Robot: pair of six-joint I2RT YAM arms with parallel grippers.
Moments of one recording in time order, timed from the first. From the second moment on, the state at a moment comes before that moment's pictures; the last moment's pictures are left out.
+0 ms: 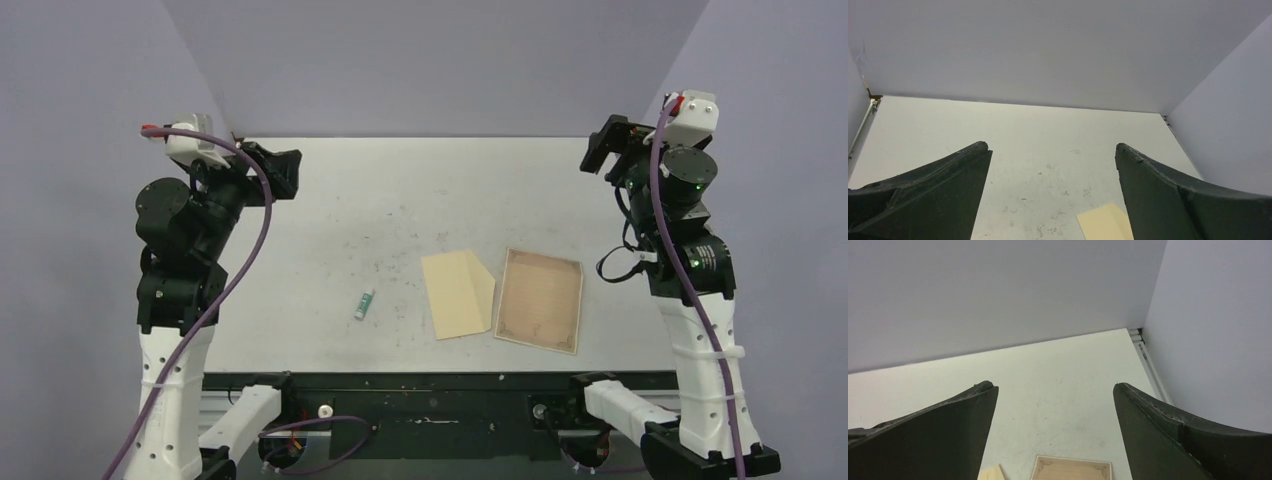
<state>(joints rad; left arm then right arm) -0.09 0.91 1.38 -0.41 0.12 -0.35 0.17 1.03 1.55 -0.54 0.26 0.13</state>
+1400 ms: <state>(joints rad) -0.10 0.94 0.92 -0.22 0.29 -0.65 -0.45 1.29 0.64 -0.34 -0.31 0.56</state>
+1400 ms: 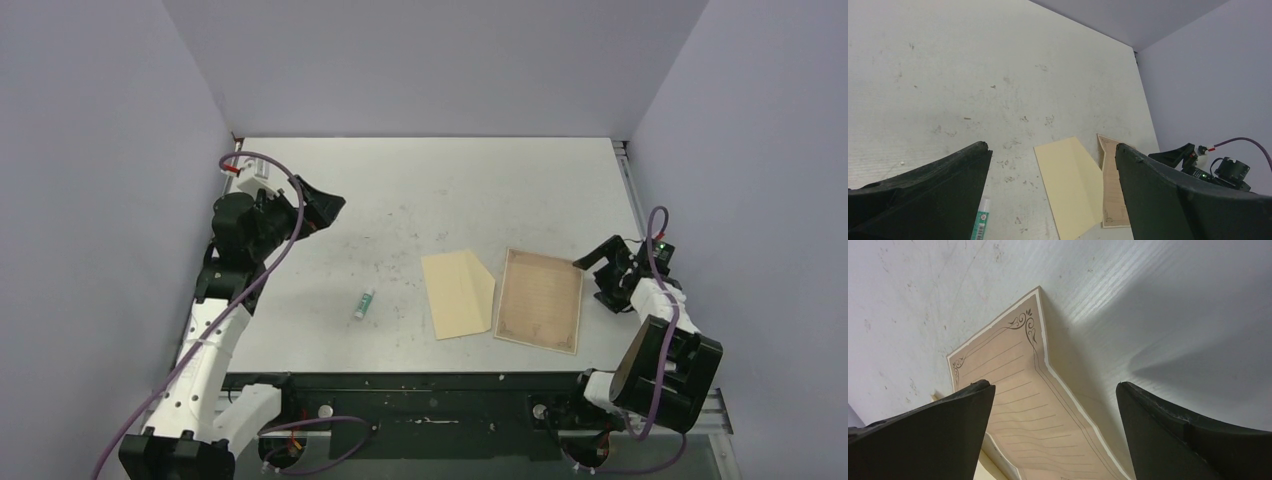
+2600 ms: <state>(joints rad) -0.10 0.92 0.89 -0.23 0.31 -0.73 -0.25 1.26 0.56 -0.09 -0.25 0.63</state>
